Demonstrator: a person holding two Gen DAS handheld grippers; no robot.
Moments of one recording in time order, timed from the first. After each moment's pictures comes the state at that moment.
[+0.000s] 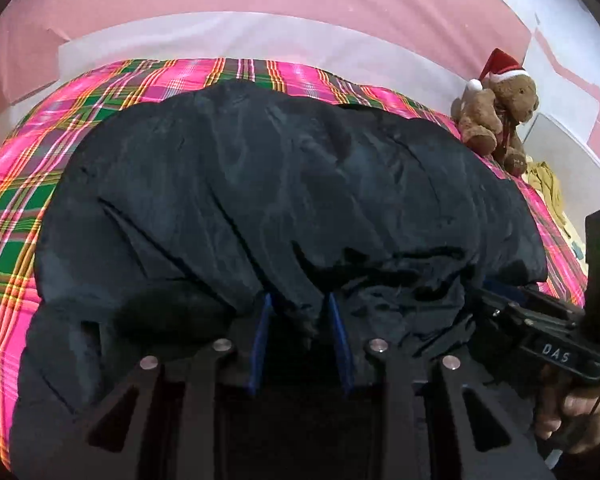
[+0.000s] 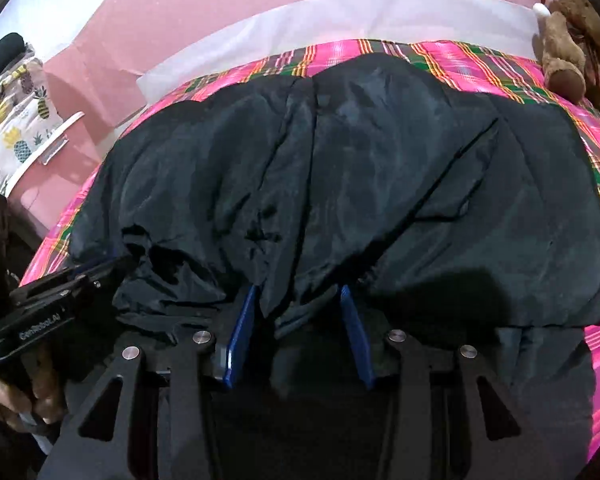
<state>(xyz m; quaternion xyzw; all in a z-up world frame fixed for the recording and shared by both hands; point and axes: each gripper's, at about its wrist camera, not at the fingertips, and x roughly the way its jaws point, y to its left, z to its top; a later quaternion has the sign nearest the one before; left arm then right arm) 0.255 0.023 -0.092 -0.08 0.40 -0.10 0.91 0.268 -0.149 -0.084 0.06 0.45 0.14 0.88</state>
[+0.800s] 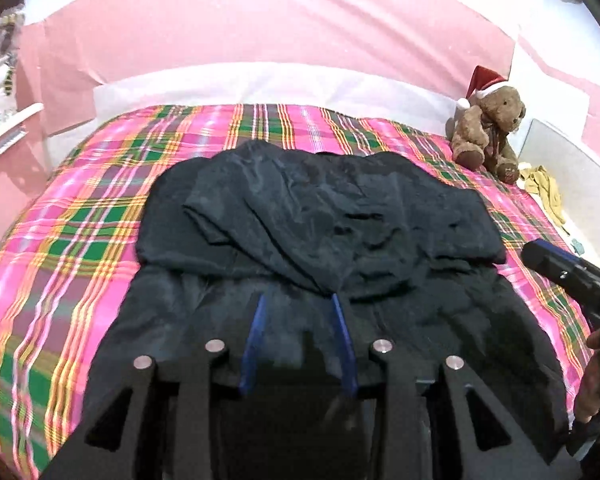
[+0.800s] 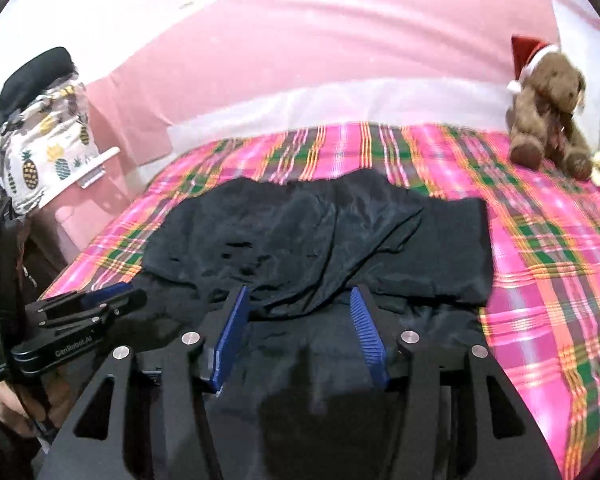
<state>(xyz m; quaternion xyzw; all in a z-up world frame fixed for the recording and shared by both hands) 0.138 0.021 -0.022 -0.05 0.35 -0.06 0.93 0.142 -0.155 0.033 0.03 0.33 0.13 0.94</state>
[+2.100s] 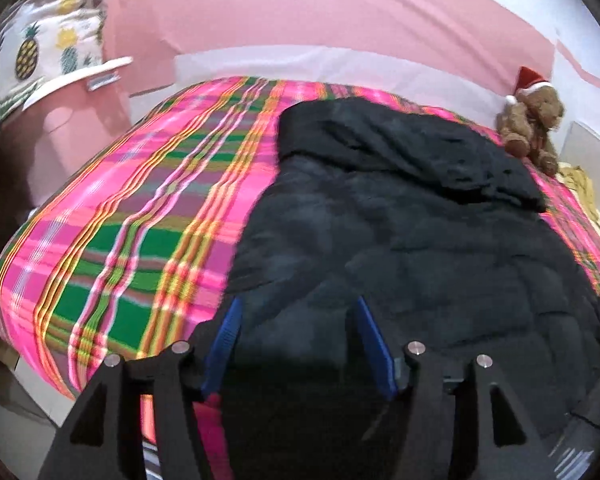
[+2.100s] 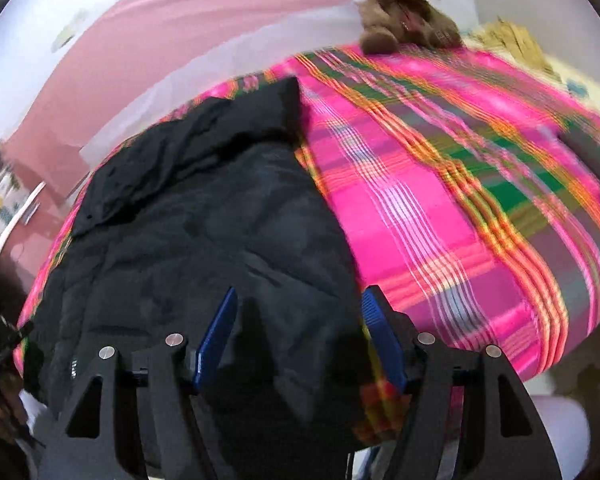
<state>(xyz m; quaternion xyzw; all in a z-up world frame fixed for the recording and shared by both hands) 0.018 0.114 -0.079 -0.06 0.37 0.04 0.93 0.019 -0.300 -0.055 0.18 0.41 -0.02 0.89</state>
